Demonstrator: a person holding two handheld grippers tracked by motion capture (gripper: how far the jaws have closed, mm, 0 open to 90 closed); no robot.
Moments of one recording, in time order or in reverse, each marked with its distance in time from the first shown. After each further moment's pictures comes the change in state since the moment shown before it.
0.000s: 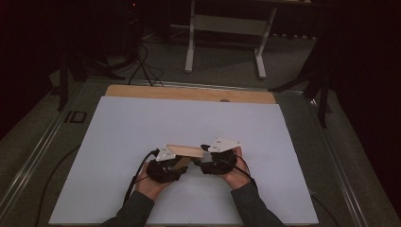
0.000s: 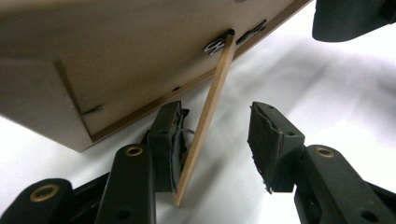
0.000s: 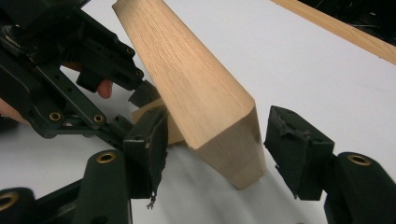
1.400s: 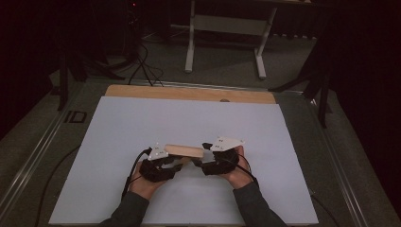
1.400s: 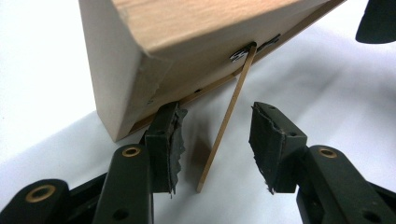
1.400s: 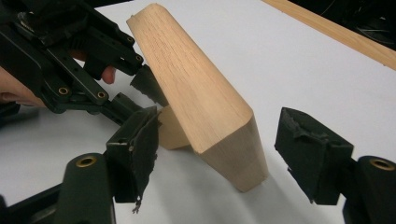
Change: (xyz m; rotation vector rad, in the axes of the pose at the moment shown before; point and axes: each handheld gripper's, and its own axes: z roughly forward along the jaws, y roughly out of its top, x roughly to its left) left arm 0.008 -0.001 -0.017 -0.028 0.026 -0.018; right arm -0.002 0.005 -0.008 -0.018 0.032 0.000
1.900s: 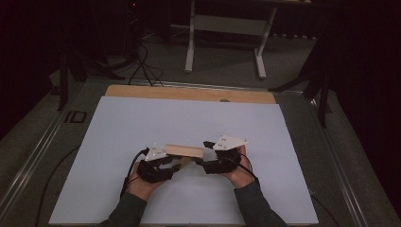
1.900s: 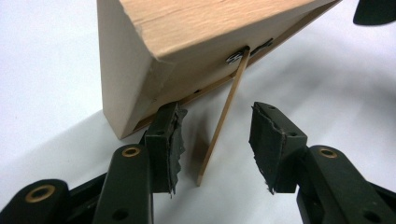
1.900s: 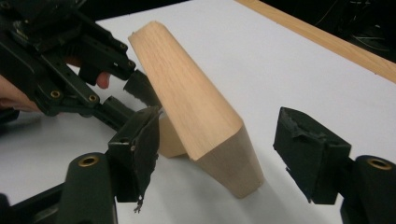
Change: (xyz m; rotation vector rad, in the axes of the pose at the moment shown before) left arm -0.001 0.000 -0.010 -0.011 -0.007 0.005; right arm -0.002 0.003 -0.007 -0.037 -0.001 0.012
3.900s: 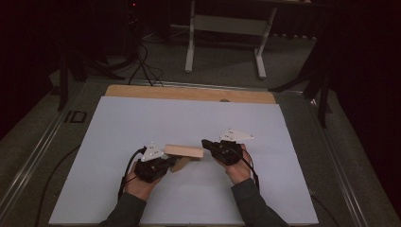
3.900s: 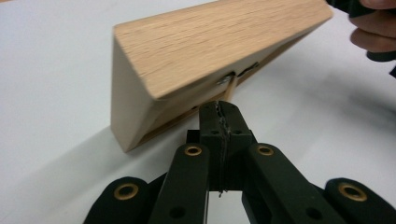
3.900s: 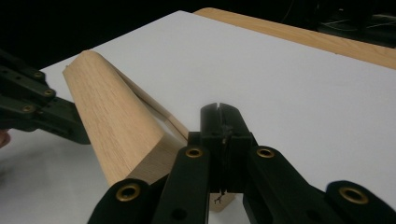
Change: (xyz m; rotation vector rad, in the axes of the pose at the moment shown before) left arm -0.001 0.008 -0.013 -0.044 0.019 0.014; right arm -0.023 -0.009 0.009 -0.070 -0.082 0.202
